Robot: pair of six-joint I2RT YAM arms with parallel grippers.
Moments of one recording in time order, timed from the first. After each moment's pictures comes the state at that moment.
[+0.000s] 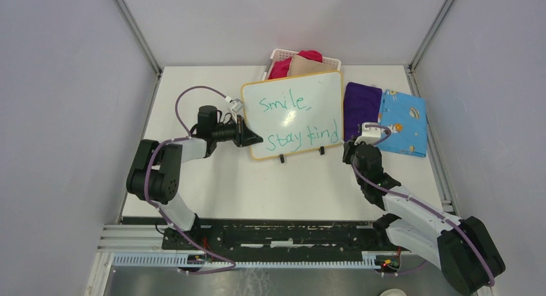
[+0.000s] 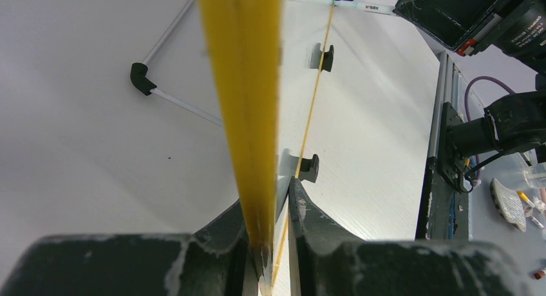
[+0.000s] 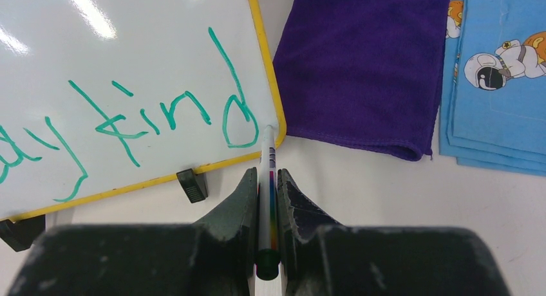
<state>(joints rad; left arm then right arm) -0.19 1.69 0.74 0.42 0.97 -0.18 0.48 0.97 0.29 0.34 0.43 0.31</state>
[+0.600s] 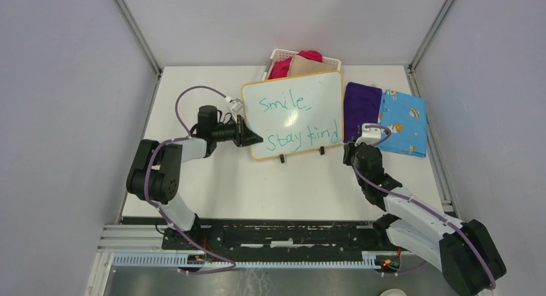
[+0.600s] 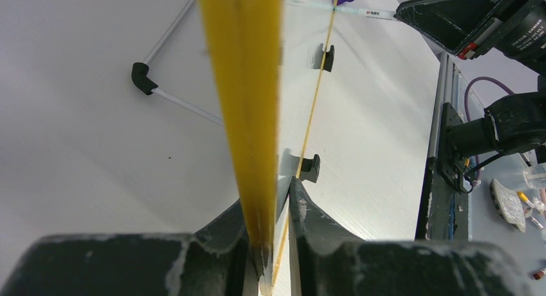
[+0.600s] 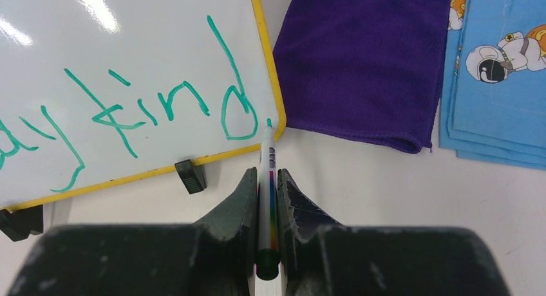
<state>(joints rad) -0.19 1.69 0.74 0.42 0.97 -0.18 0.48 0.96 0.29 0.30 0.42 0.31</state>
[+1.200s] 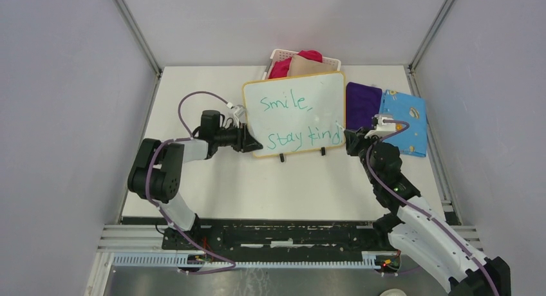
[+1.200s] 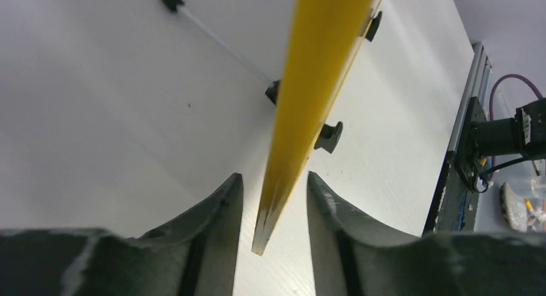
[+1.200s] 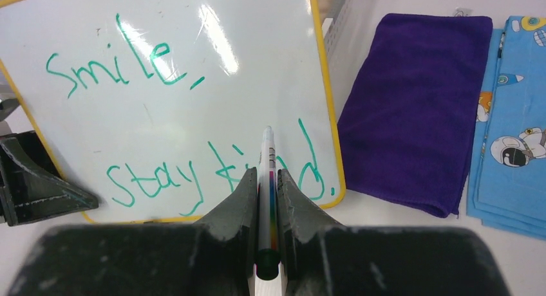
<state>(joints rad) -0.20 1.69 0.73 0.36 0.90 -0.18 0.48 0.71 0.44 0.15 0.32 0.33</state>
